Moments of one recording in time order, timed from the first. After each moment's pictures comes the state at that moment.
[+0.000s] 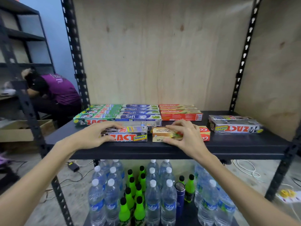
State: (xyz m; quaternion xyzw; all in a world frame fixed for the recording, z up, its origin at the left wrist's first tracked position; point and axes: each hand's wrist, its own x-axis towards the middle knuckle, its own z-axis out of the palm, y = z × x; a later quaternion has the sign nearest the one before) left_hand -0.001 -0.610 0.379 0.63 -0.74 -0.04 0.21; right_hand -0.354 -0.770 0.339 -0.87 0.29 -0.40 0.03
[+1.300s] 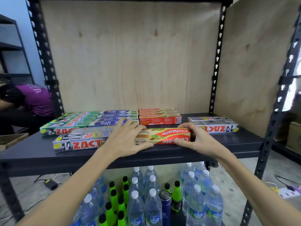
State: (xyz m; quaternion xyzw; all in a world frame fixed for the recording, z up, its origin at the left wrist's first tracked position) left_hand -0.175 -0.712 0.361 0.62 -0.72 0.28 0.13; right_hand -0.466 -0.812 0.350 -0.83 0.35 -0.31 0.29
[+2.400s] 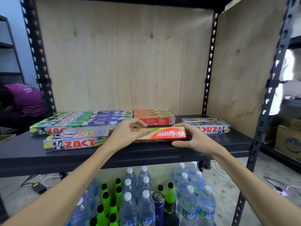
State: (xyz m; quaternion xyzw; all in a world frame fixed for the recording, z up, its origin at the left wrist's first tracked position) left_hand -0.192 -0.726 0.365 0.59 -0.67 -0.10 0.44; right_hand -0.475 -0.810 0.355 -0.81 0.33 -0.31 0.36
